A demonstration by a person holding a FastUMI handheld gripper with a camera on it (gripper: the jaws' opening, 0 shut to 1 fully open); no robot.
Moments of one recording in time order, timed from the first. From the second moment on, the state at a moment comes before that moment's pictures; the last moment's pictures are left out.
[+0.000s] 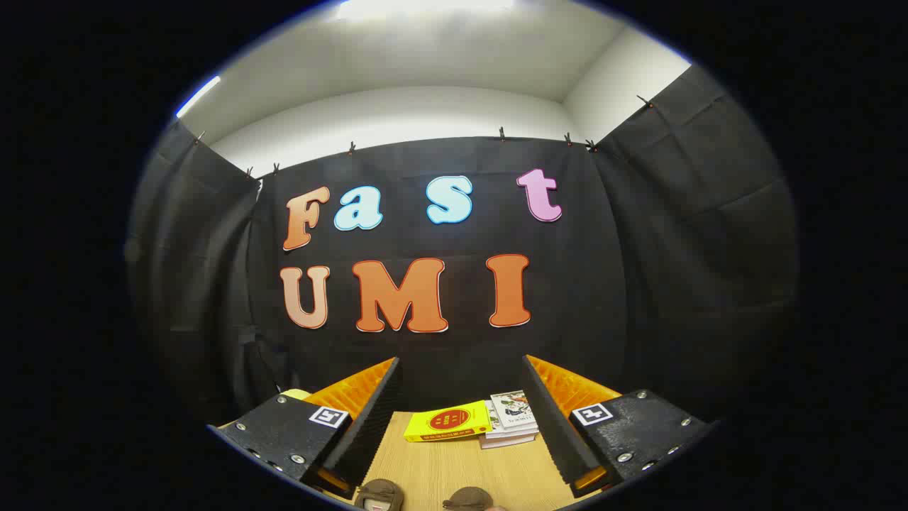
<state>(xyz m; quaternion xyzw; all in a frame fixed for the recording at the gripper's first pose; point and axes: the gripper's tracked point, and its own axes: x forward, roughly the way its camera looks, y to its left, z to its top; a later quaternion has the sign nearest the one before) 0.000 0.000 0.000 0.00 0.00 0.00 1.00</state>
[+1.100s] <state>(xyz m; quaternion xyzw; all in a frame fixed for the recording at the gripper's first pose) 0.009 0.020 -0.021 0.01 0.04 0.02 1.00</state>
